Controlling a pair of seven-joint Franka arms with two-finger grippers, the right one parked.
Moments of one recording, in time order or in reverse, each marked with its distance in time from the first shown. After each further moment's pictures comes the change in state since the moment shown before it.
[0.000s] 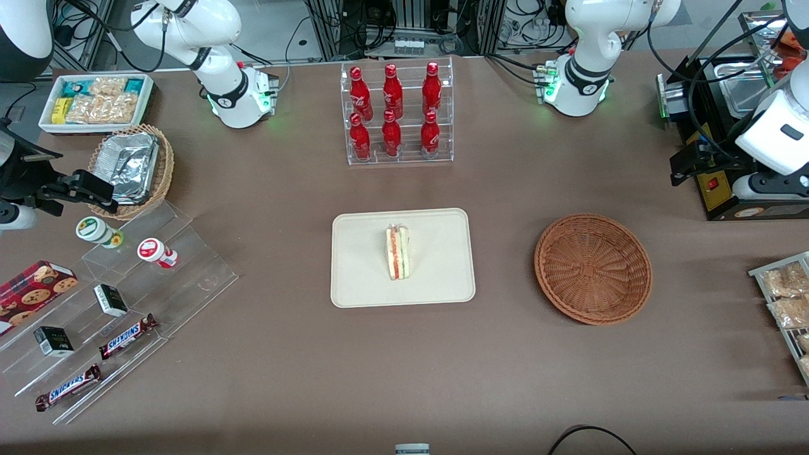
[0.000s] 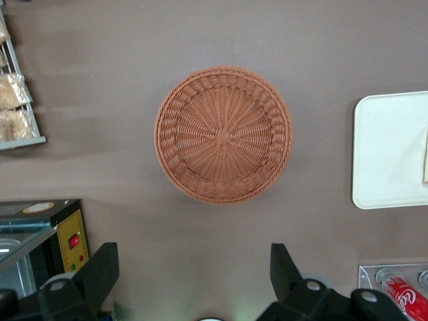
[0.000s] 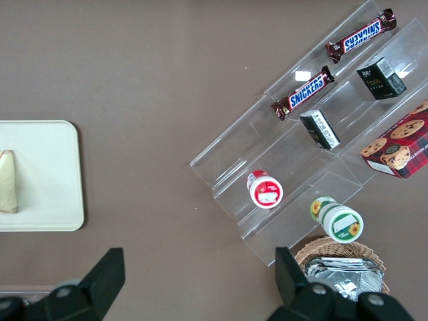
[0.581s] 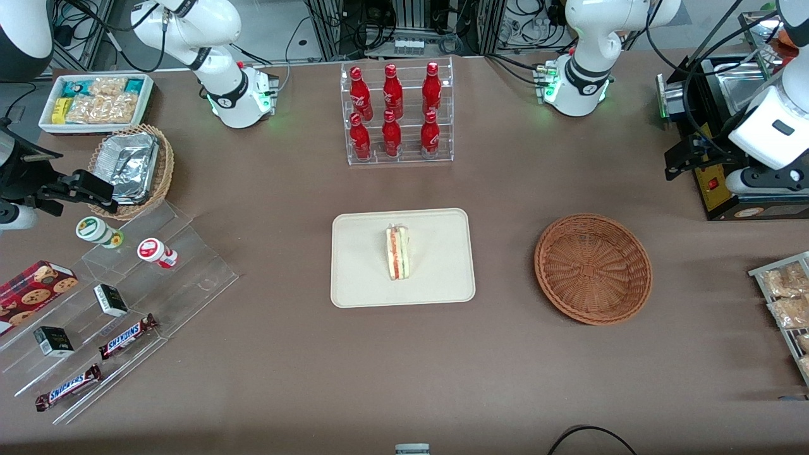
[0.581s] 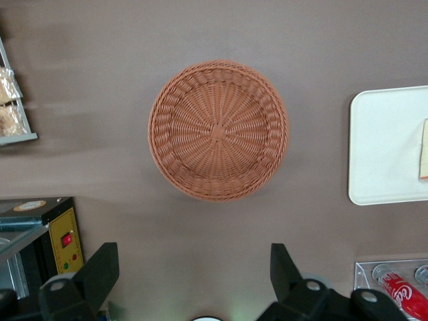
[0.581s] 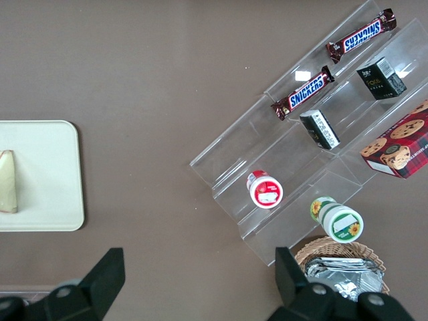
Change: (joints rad) arm 0.000 -0.018 -0.008 -0.039 -0.016 0.031 -0.001
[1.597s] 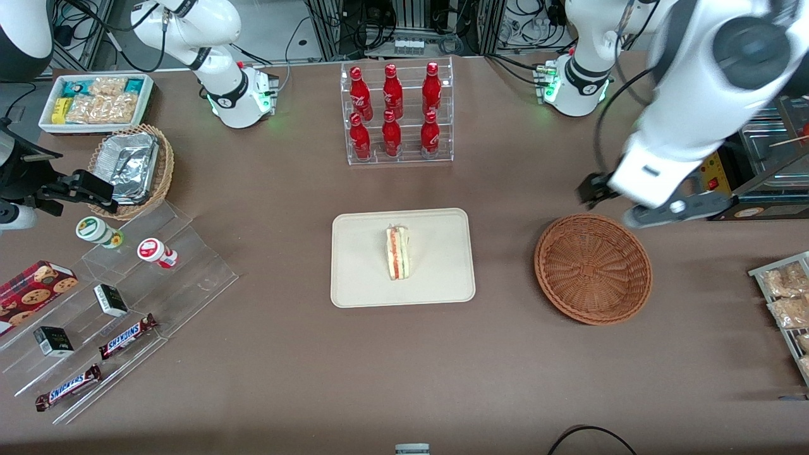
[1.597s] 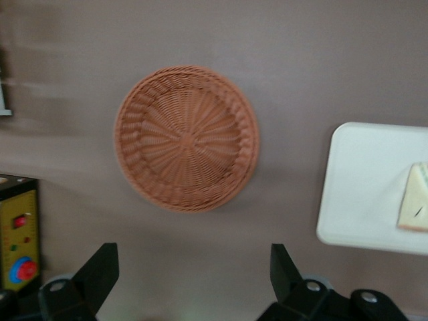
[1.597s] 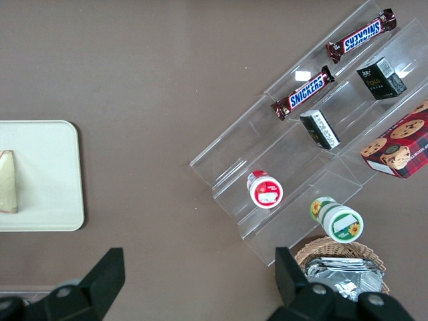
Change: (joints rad) arm -0.172 0.053 -0.005 -0.005 0.061 0.032 -0.314
